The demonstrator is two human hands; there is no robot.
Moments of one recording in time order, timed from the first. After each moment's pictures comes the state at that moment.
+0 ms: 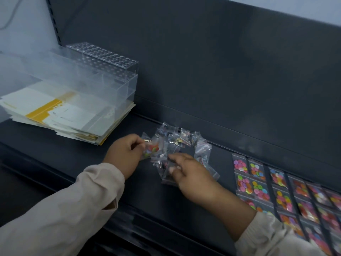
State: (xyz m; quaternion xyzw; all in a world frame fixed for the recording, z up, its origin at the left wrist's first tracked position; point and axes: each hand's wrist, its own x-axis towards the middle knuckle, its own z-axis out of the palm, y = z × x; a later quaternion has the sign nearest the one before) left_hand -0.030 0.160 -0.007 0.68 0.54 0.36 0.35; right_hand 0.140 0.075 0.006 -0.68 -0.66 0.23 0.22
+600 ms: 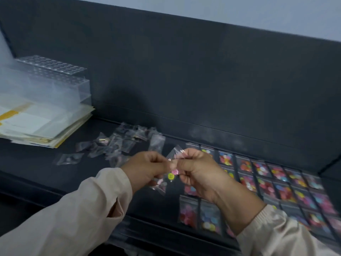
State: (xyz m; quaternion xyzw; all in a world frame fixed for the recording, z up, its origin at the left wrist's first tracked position) left_hand 0.098 0.039 0.040 0.60 0.43 0.21 0.64; right_hand 0.245 -0.019 0.045 -0.60 -0.33 0.53 0.50
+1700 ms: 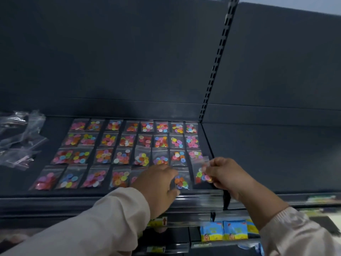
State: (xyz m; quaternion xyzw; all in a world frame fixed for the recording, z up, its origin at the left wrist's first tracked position) left_hand 0.360 -0.233 0.014 0.95 0.23 0.01 0.23; right_hand 0.541 -0.336 0.001 -0.79 -0.19 0.38 0.44
